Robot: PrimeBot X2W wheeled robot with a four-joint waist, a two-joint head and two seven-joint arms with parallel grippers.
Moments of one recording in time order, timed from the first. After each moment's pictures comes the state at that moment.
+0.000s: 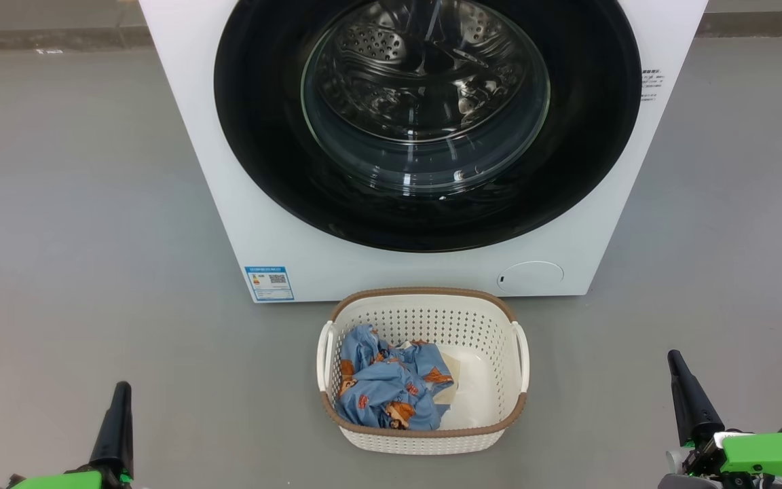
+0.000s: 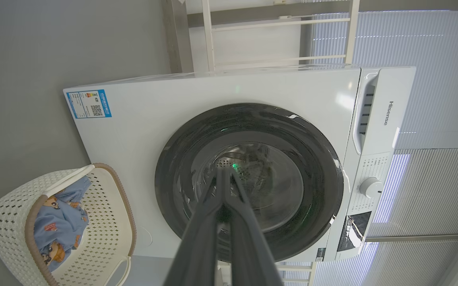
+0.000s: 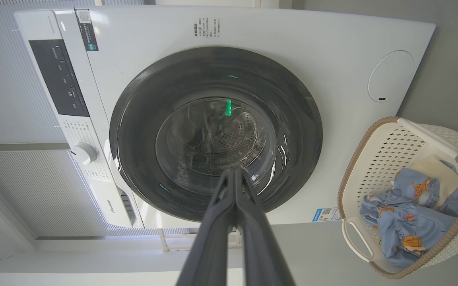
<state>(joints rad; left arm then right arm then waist) -0.07 0.03 0.08 0.27 -1.61 -0.13 0.11 -0.07 -0.05 -0.14 0.27 1.62 0.13 0.11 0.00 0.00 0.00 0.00</state>
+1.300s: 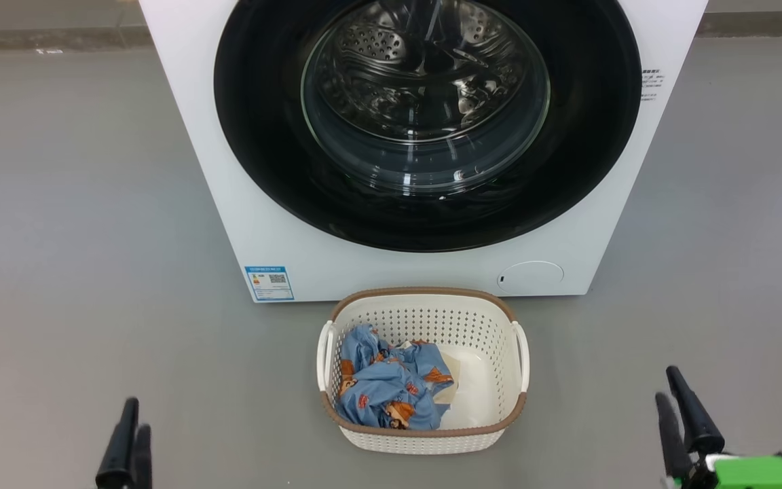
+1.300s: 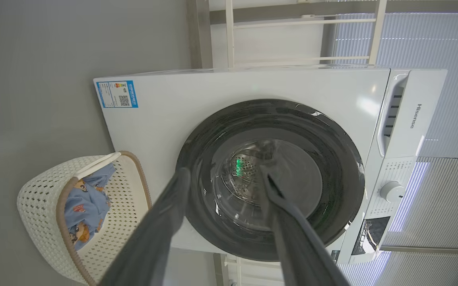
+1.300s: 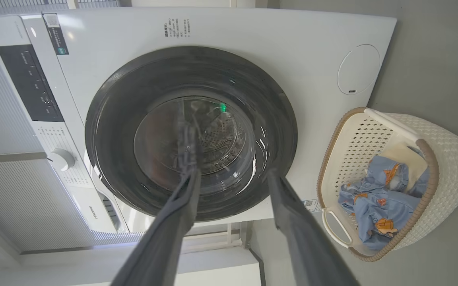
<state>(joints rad) -0.04 0.02 0.08 0.31 -1.61 -0.13 0.11 -0.04 -0.03 -0.14 0.31 1.62 0.13 0.10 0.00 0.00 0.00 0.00</state>
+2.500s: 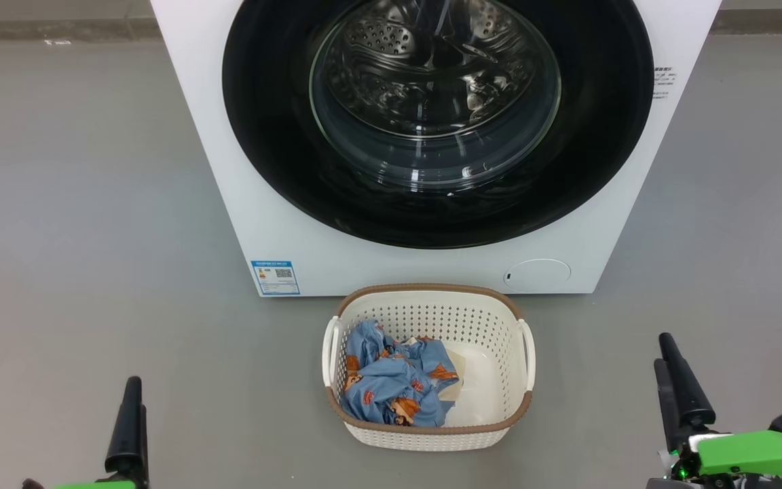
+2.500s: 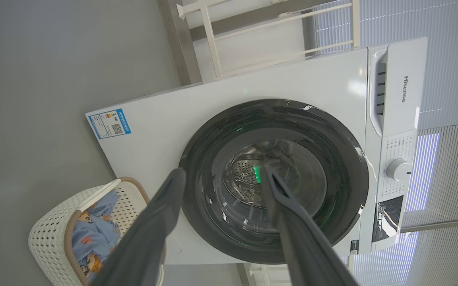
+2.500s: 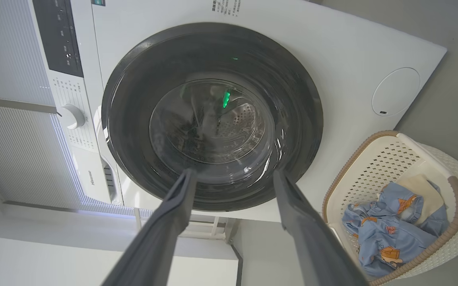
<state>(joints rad) -0.03 0.02 0.03 0.23 -1.46 -0.13 0.01 -0.04 -0.07 -0.06 0.21 1.50 0.13 0.01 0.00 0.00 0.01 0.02</state>
